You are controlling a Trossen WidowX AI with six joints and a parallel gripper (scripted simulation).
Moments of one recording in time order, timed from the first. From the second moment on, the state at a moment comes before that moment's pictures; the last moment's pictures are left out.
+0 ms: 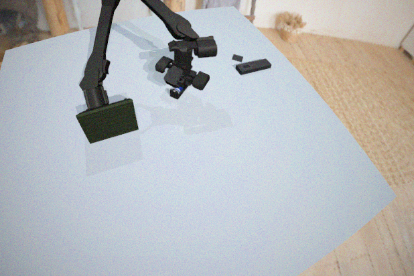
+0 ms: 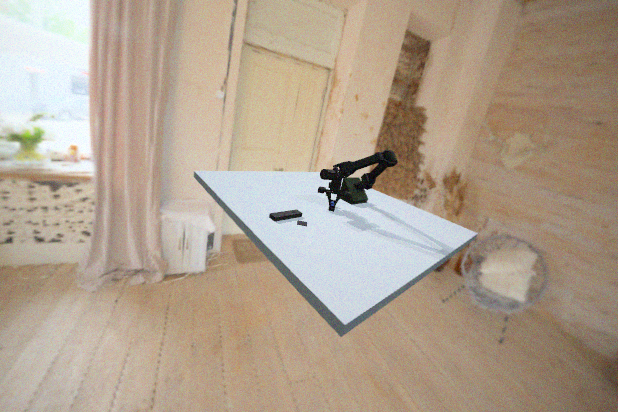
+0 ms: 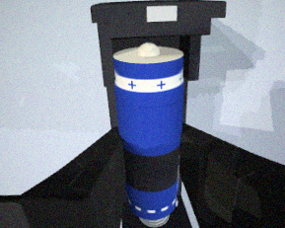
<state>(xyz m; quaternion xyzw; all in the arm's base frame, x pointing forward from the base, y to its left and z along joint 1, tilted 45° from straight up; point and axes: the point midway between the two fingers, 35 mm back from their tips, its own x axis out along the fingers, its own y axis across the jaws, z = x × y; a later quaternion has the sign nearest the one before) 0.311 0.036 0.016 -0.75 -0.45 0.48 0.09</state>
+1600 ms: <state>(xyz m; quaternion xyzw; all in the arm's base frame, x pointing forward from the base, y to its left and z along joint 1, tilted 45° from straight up) 0.294 -0.003 0.045 -0.75 -0.45 0.48 0.10</state>
